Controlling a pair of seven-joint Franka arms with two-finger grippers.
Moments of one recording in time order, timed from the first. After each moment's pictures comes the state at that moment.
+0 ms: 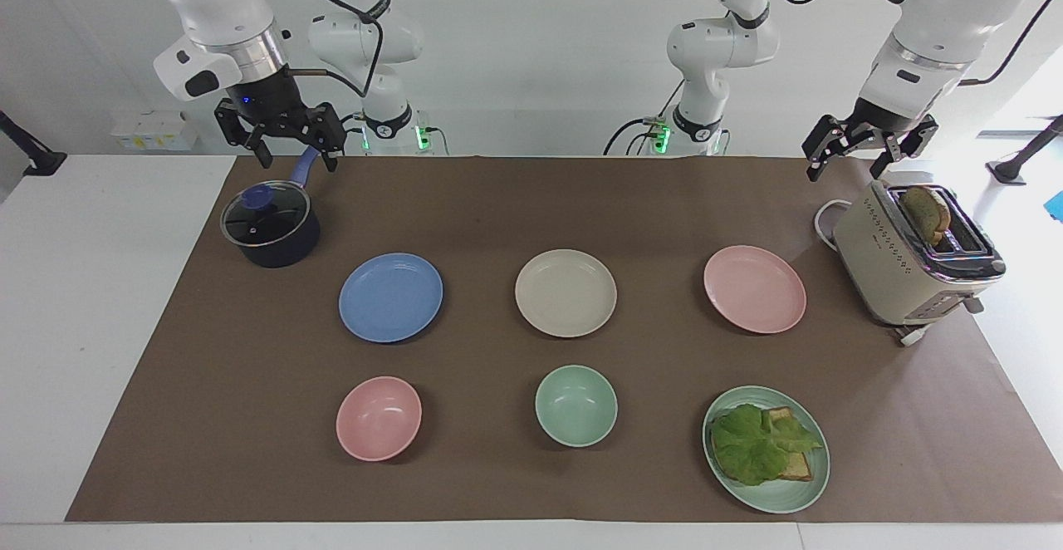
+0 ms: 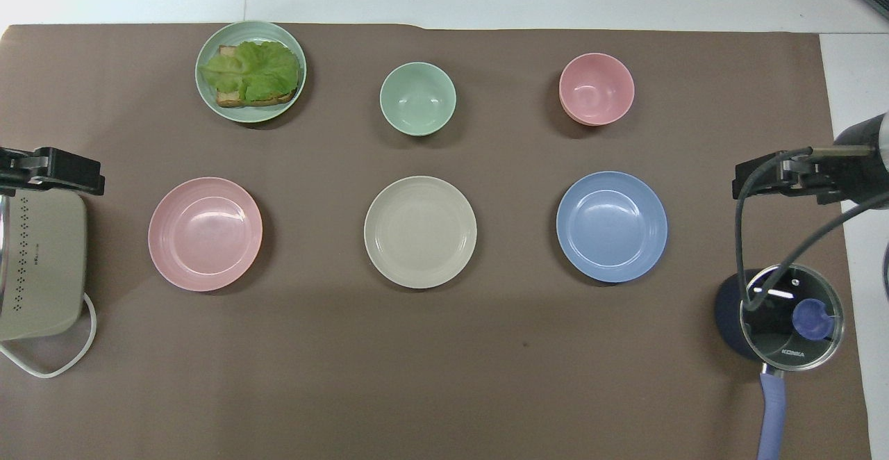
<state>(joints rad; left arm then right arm) 0.03 -0.01 -0.11 -1.54 0.02 1.54 -0.03 0.03 0.00 0.04 -1.51 -0.01 1.51 0.15</state>
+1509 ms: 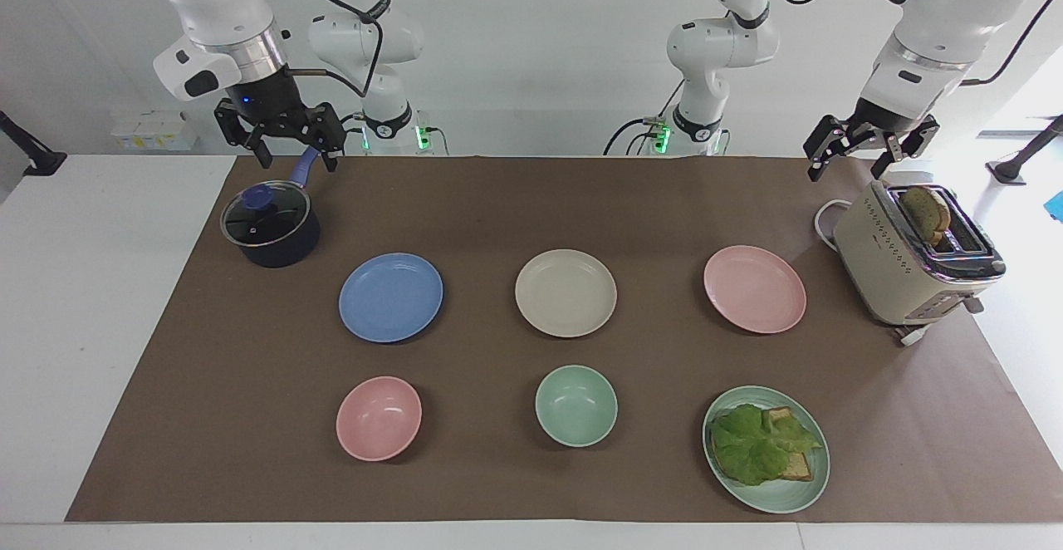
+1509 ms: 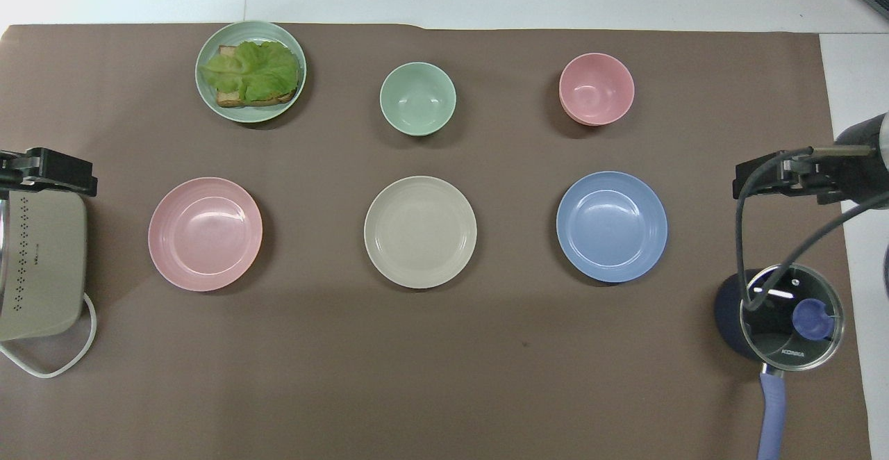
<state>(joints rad) 0.07 -0.01 -0.11 -1.56 0.01 1.54 -0.04 0.03 0.00 0.03 -1.51 -0.01 1.51 0.15</state>
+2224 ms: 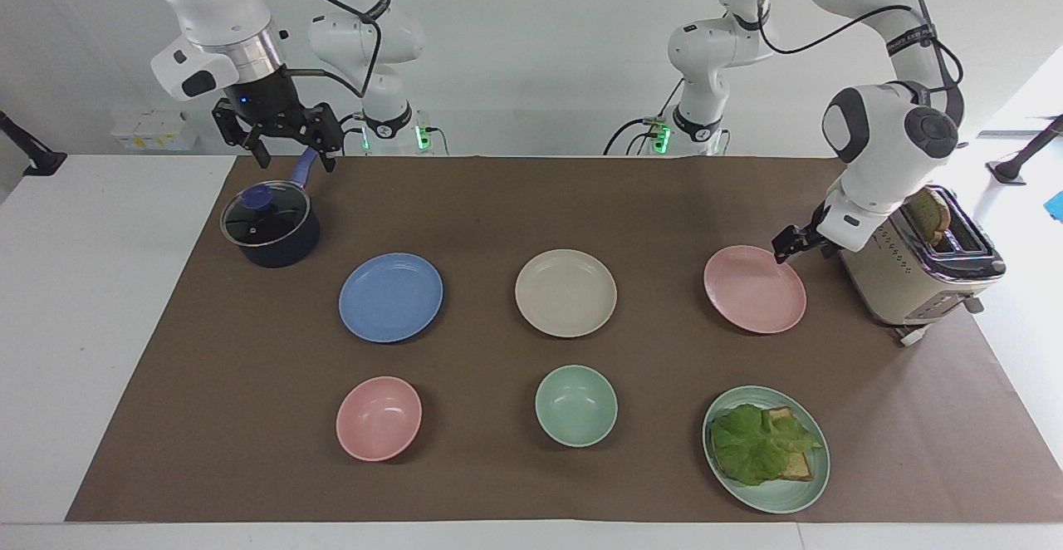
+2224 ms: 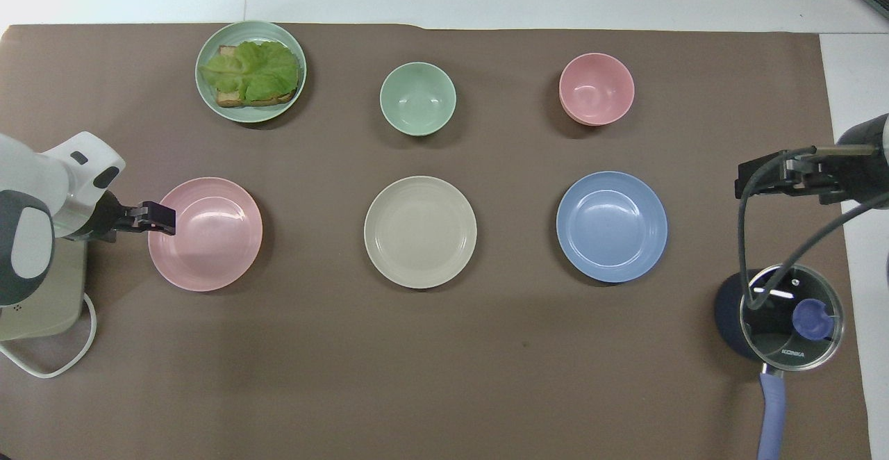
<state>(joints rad) 0.14 0.08 -0.11 -2.09 0.00 2.07 -0.03 0.03 0.00 0.03 -1.51 -0.01 1.51 0.15</state>
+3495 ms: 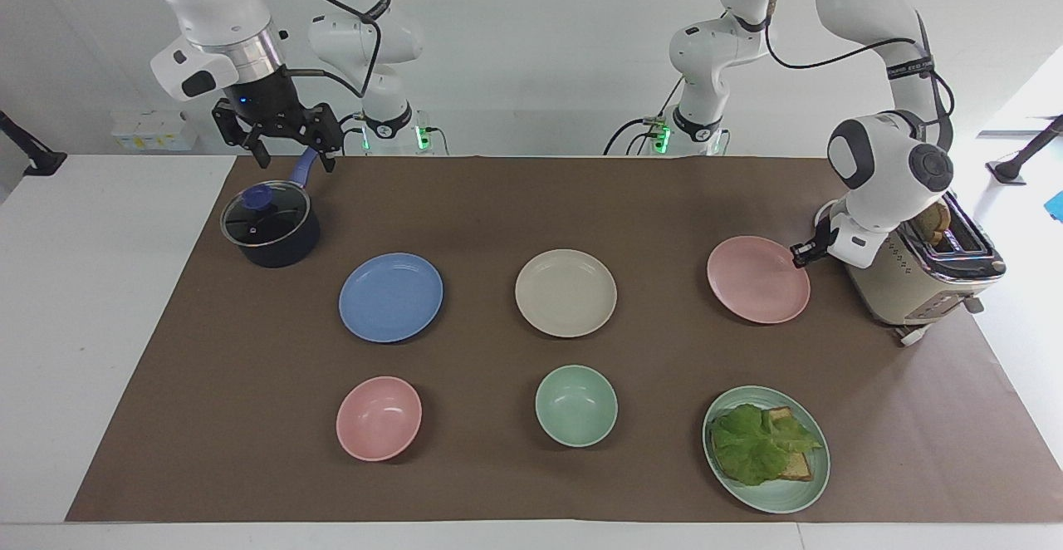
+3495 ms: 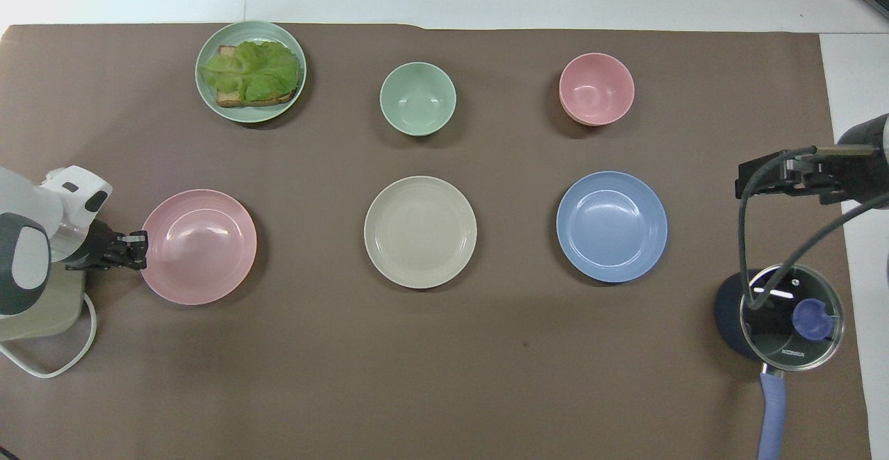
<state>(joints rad) 0.24 0.11 -0.11 -2.14 -0.01 2.04 -0.09 0.03 0.00 0.03 -1.51 -0.01 1.51 0.15</state>
